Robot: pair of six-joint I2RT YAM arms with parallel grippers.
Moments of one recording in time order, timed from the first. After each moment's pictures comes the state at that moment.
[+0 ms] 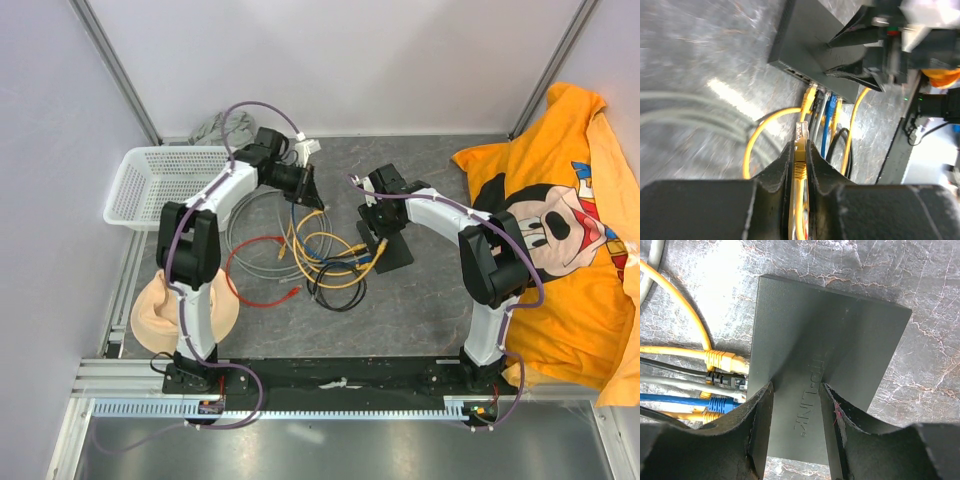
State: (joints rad) left arm -0.33 2.09 1.71 -0.63 0.85 0.05; right arm 0.45 1.91 1.35 -0.59 -0.03 -0.05
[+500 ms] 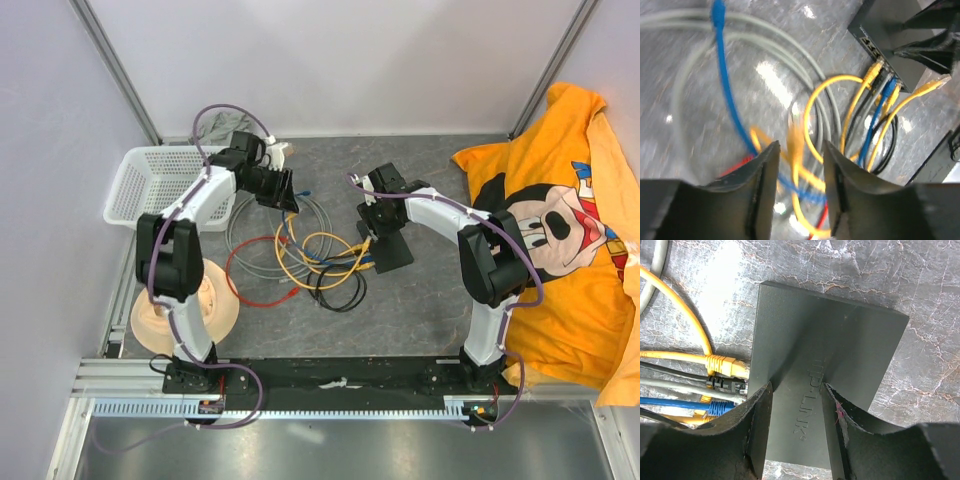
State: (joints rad) left arm -0.22 1.95 1.59 -0.69 0.62 0.09; right arm 0.45 1.92 1.36 -0.58 -0.02 -0.05
